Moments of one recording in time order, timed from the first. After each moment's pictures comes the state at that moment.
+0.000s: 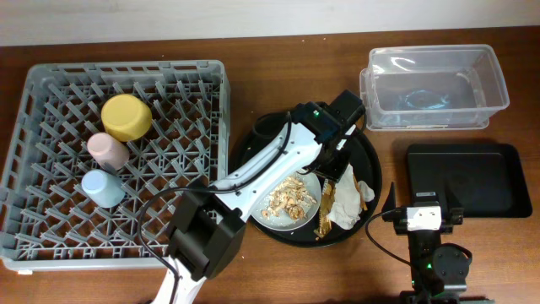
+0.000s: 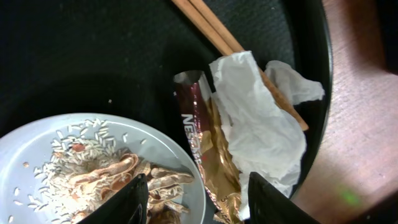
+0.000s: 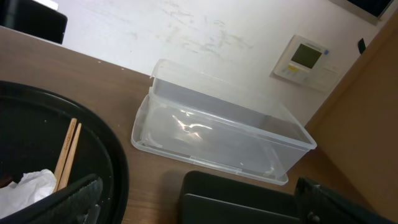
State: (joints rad) left arm -0.81 2.19 1.96 -1.14 0.13 -0.28; right arm -0.04 0.01 0.01 -0.07 0.07 -0.37
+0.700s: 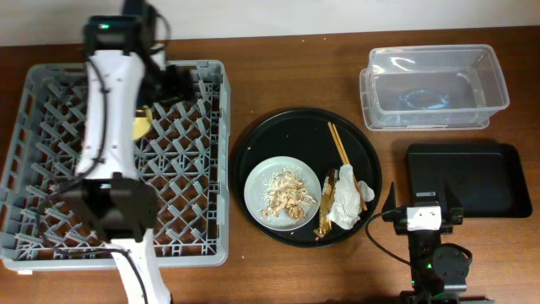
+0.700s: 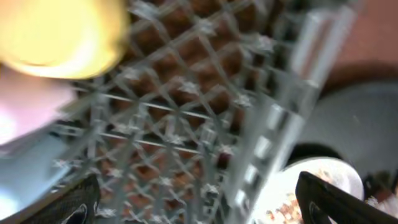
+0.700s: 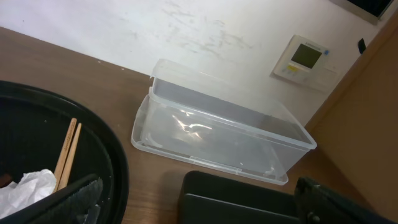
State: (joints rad) left arm -0.02 2.20 2.41 -1.65 0.05 -0.28; right arm -0.04 0.01 0.01 -0.07 0.08 -0.37
